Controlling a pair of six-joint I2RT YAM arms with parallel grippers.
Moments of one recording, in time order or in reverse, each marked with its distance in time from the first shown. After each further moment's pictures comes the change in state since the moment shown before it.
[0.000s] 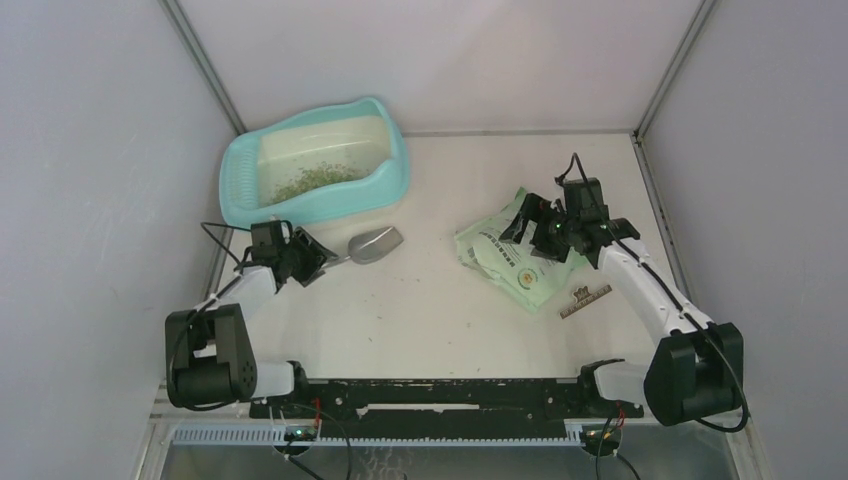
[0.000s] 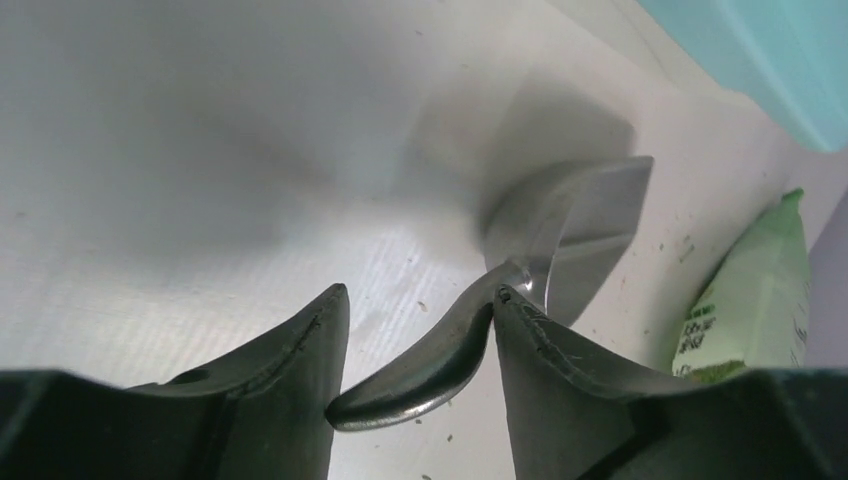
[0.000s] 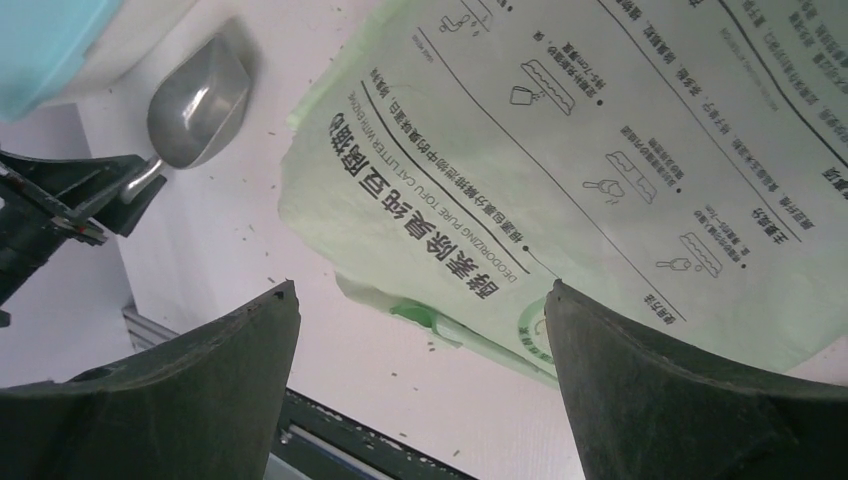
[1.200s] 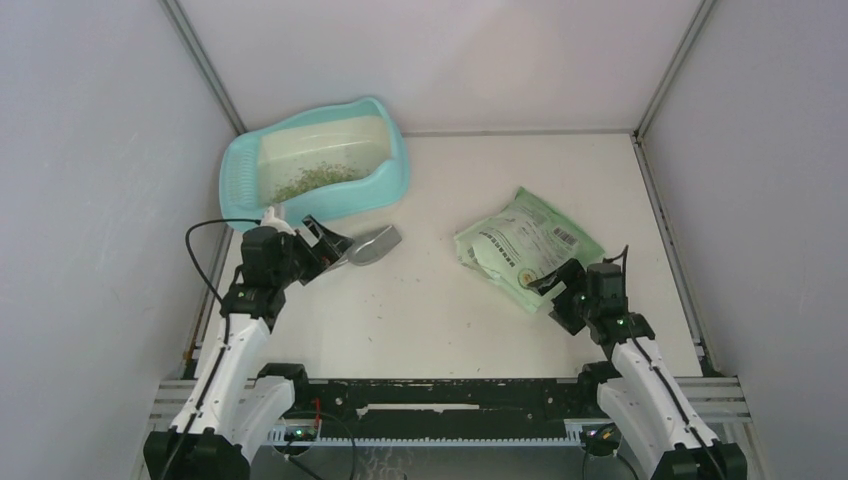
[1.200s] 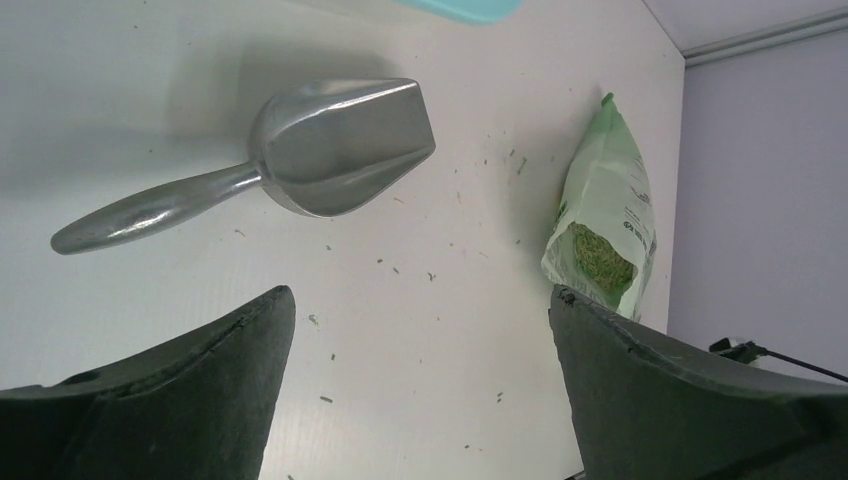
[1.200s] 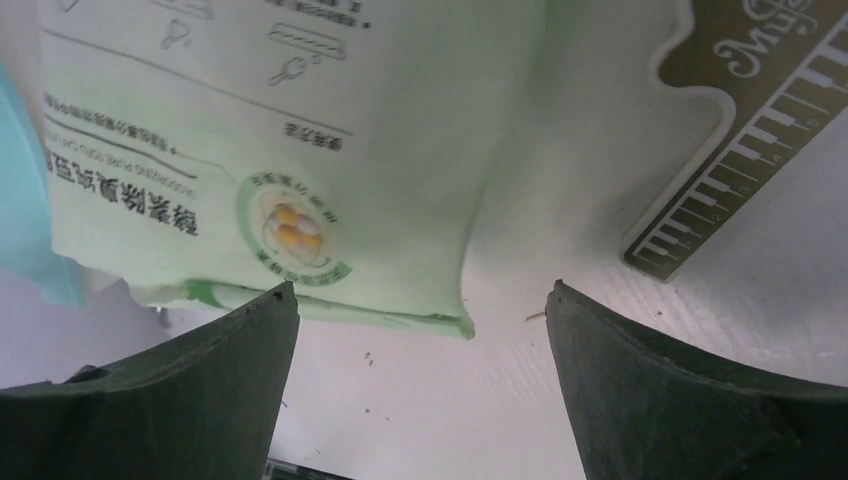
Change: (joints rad) left arm -0.156 -0.499 0.000 -0.156 0.006 -0.011; right arm -0.077 -0.555 -0.593 0.069 0.178 0.380
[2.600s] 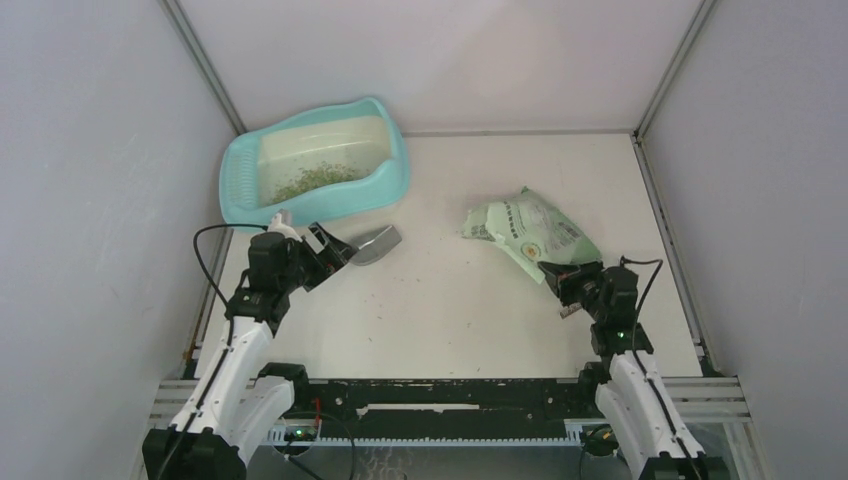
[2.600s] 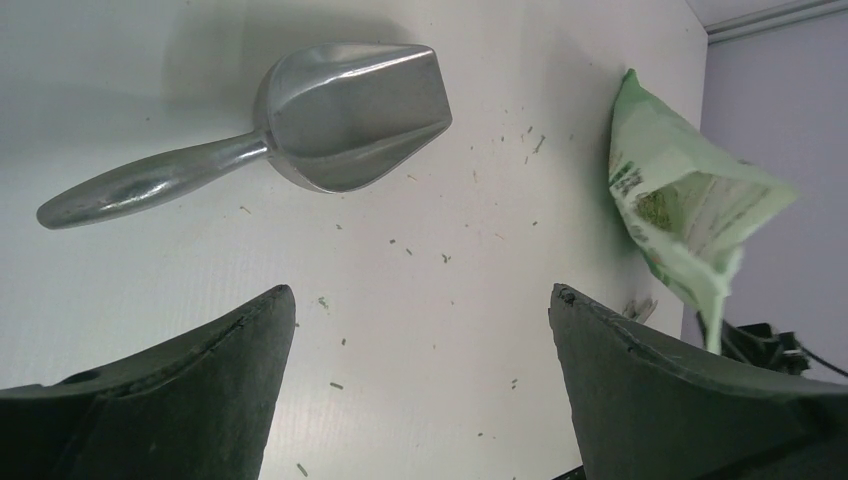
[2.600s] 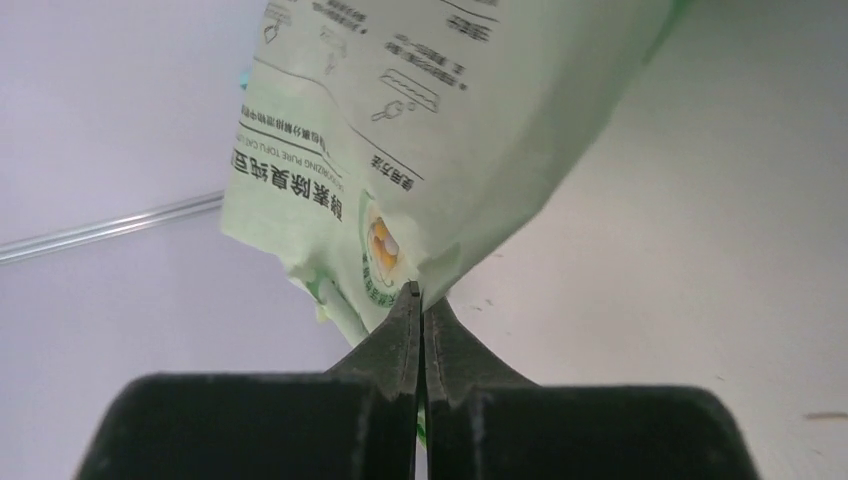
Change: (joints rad) left arm -0.045 -0.018 -0.045 -0.003 -0.019 -0.002; right arm -0.093 -0.135 -0.220 0.487 -0.120 0.467
